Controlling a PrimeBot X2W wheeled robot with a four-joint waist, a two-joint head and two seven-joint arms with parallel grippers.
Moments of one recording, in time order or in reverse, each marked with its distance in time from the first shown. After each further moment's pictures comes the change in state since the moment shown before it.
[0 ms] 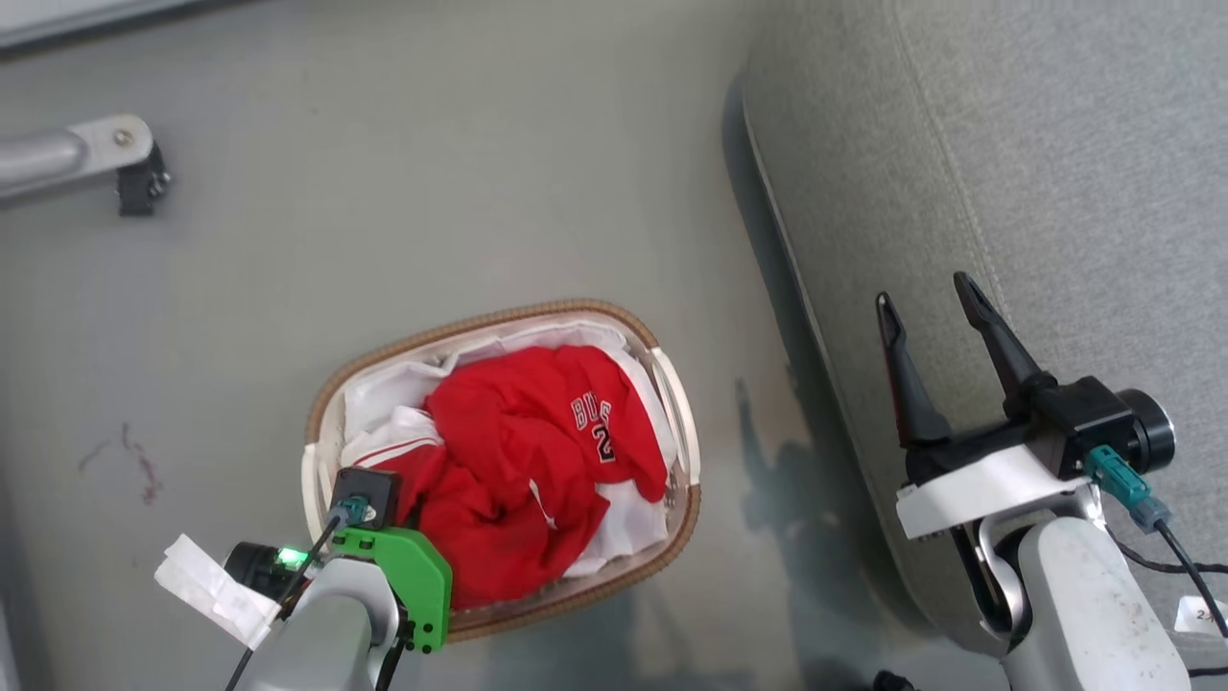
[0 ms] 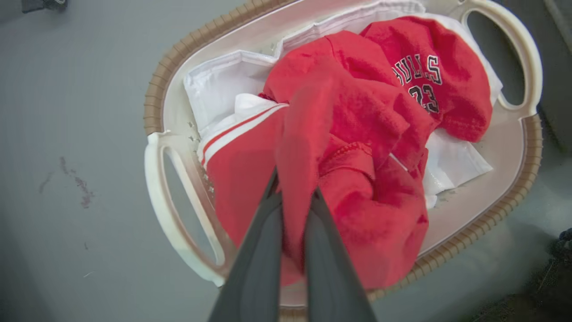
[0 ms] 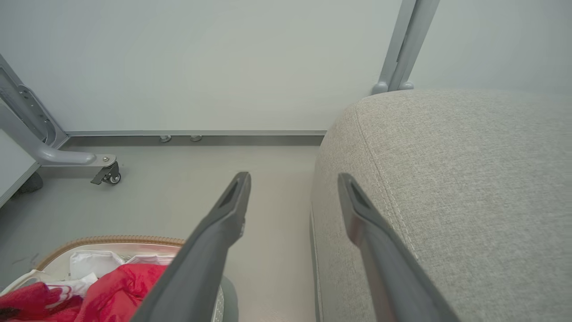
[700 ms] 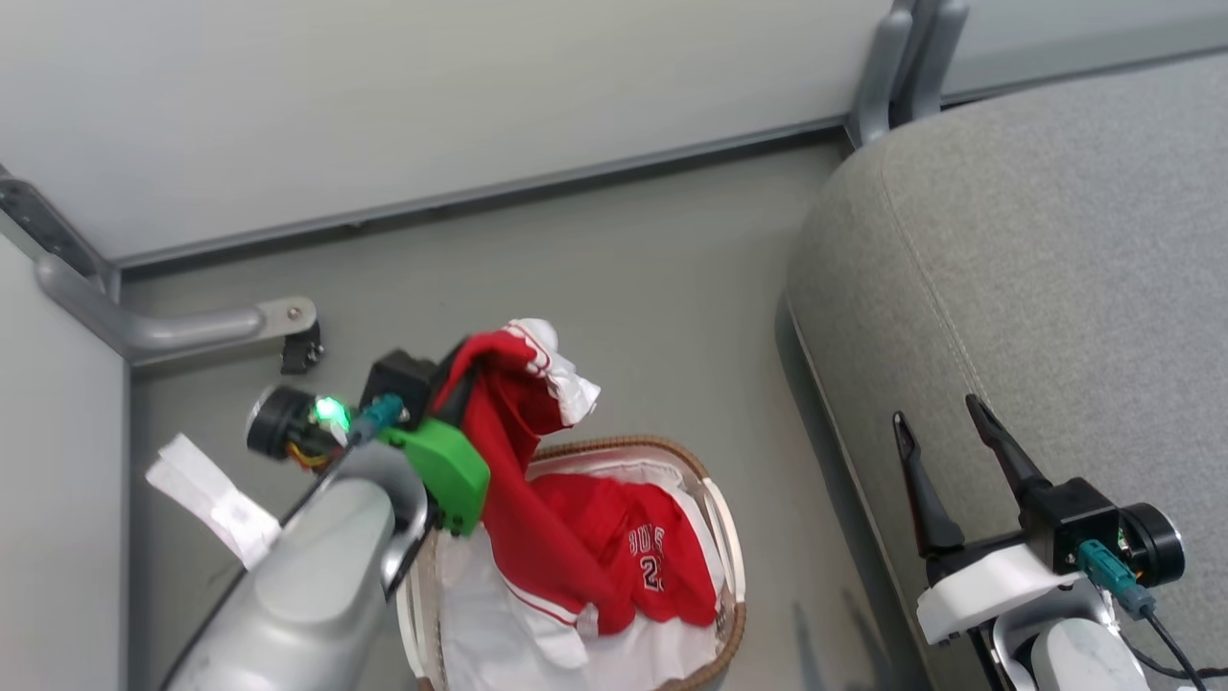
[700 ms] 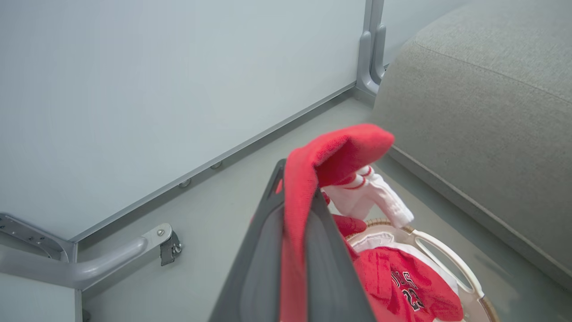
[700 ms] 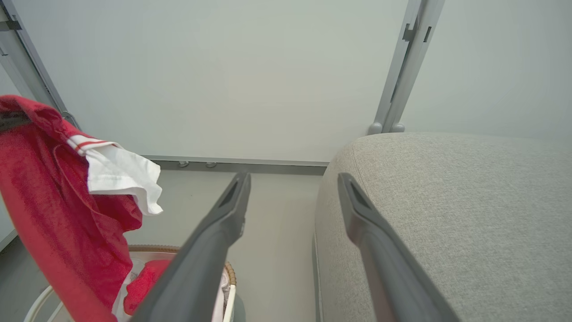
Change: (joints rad) left arm -0.056 0.091 -0.200 -0.376 -0.083 -0.002 -0.013; right arm 0.163 0.000 -0.038 0.040 -0.054 0.000 0.000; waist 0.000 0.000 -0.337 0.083
